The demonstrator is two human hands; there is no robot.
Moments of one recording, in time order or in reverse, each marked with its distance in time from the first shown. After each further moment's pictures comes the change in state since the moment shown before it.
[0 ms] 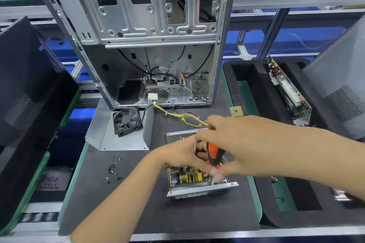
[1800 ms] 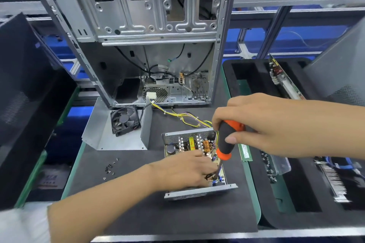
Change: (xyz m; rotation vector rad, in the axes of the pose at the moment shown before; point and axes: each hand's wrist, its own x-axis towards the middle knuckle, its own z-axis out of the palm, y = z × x) left_hand -0.009 -0.026 0.010 1.652 -0.141 0.454; right_hand -0.022 0.022 -0.026 0.238 0.058 -0.005
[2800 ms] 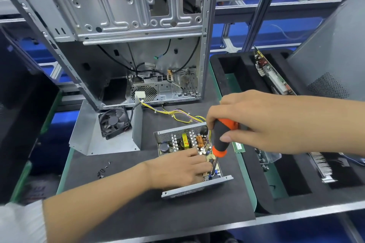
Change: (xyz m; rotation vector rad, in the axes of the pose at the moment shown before) left_hand -0.003 -0.002 0.021 0.232 0.100 0.132; right_hand -0.005 -0.009 0.005 -0.020 -0.016 0.067
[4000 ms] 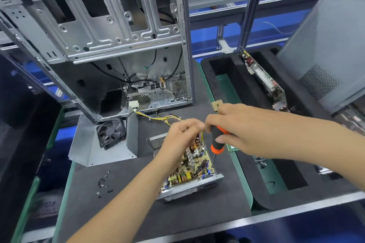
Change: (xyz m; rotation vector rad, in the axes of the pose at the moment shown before) left_hand 0.054 -0.019 -0.038 -1.720 0.716 -1.152; right_hand -0.011 0.027 0.038 -0.049 0.034 0.120
